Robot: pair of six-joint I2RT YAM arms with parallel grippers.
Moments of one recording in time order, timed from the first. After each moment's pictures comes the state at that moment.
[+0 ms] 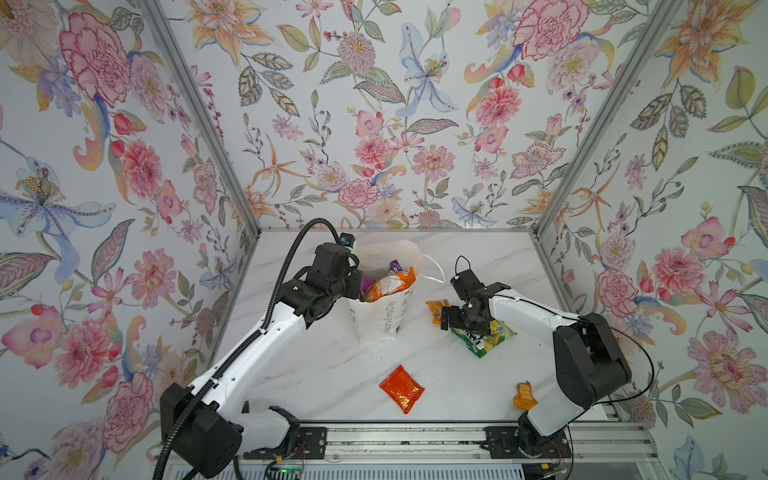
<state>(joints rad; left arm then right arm) -0.52 1.29 1.22 -0.60 -0.17 -0.14 0.46 1.61 1.02 -0.74 0.01 0.54</state>
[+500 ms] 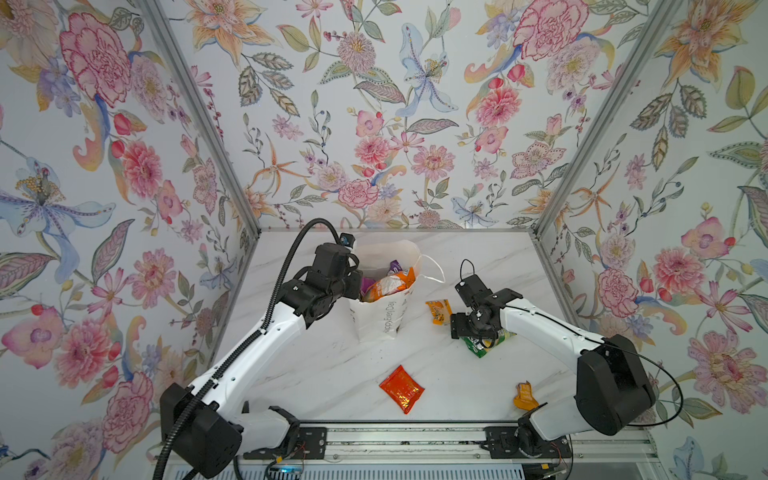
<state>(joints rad) -0.52 1.29 1.22 -0.60 -0.17 -0.14 0.53 1.52 0.99 -0.83 0.13 0.46</state>
